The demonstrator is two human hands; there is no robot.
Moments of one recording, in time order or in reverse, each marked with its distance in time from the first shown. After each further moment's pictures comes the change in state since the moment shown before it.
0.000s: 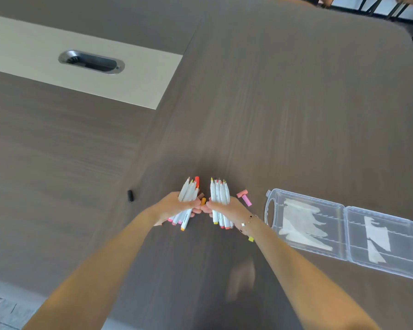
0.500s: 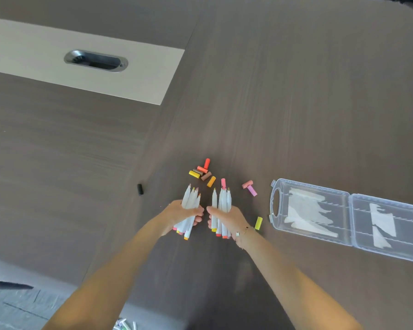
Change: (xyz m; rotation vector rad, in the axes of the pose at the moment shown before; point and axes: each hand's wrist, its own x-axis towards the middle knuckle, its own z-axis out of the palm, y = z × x) left_hand -0.026 -0.024 0.017 -0.124 0.130 -0.143; right_hand -0.031 0.018 0.048 0.167 0.222 0.191
